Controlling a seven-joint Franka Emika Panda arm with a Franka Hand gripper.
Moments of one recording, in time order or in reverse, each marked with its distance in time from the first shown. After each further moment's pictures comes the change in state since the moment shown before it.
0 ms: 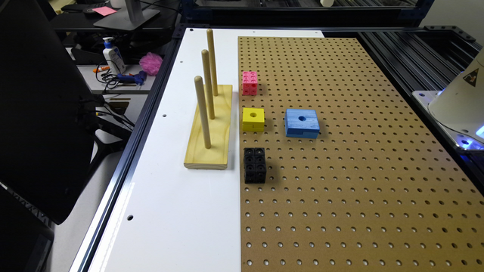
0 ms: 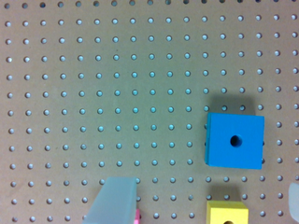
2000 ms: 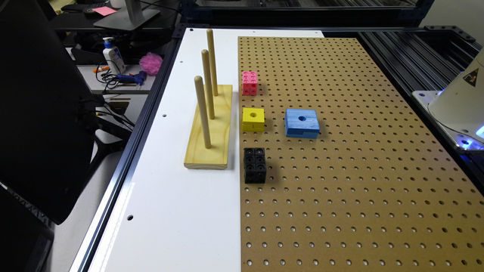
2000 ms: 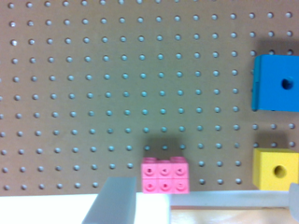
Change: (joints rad) arm -0.234 0.213 -0.014 0.180 -0.003 0.076 -0.244
